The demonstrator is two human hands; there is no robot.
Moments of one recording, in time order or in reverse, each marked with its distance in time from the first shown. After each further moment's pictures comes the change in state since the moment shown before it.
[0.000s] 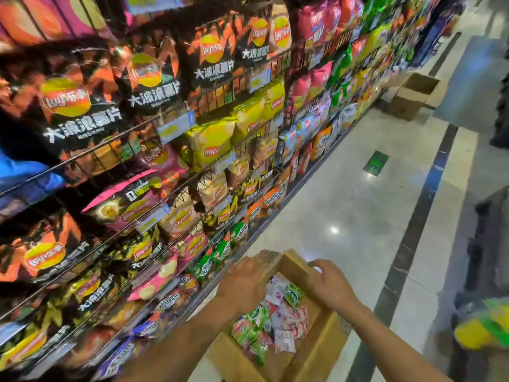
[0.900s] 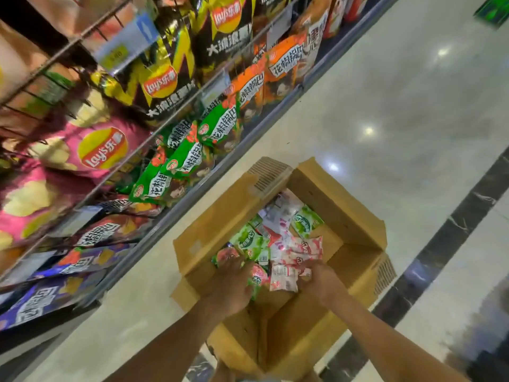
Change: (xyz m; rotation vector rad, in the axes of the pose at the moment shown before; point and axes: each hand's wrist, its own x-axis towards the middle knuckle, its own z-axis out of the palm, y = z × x) left_hand 0.161 -0.067 0.420 -0.176 -0.470 -0.287; right_hand 0.200 0.281 0.340 0.018 -0.597 0.173
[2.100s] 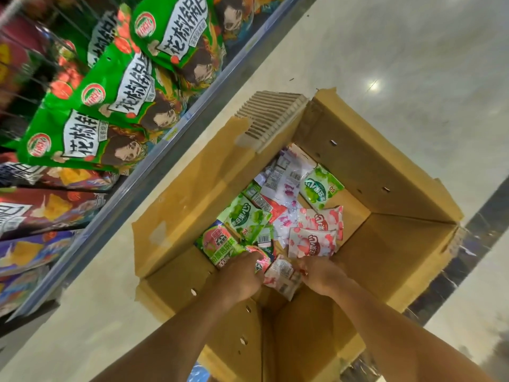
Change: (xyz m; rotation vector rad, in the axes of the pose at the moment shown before) left_hand 0.139 -0.038 0.141 -0.321 -0.169 -0.053; right_hand 0.158 0.099 0.132 -0.326 -0.213 0.046
